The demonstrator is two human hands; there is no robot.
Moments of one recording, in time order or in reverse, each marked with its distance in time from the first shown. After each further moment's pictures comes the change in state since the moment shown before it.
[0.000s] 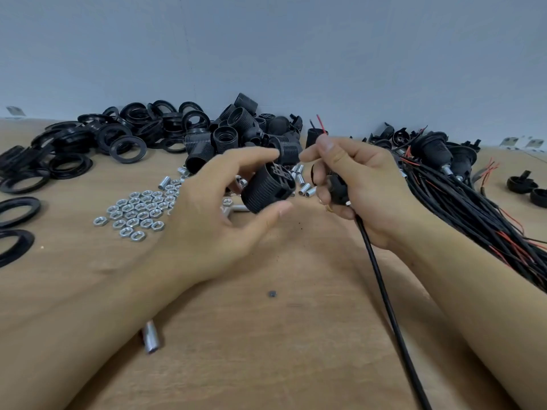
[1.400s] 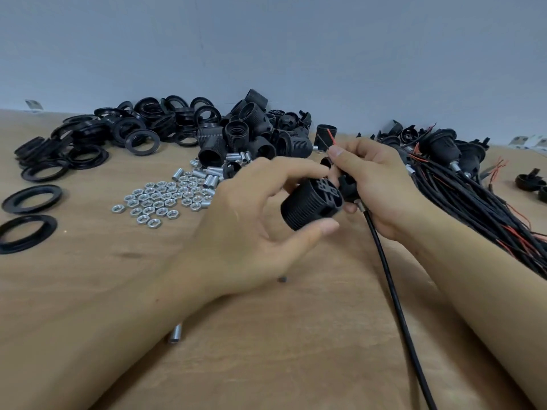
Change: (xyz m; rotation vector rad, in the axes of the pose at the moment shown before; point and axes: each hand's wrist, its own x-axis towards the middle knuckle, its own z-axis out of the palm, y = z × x) left_hand -0.006 0.033 0.001 -0.043 -0.043 0.093; right_hand 0.004 0.007 -0.003 -0.122 0.116 0.061
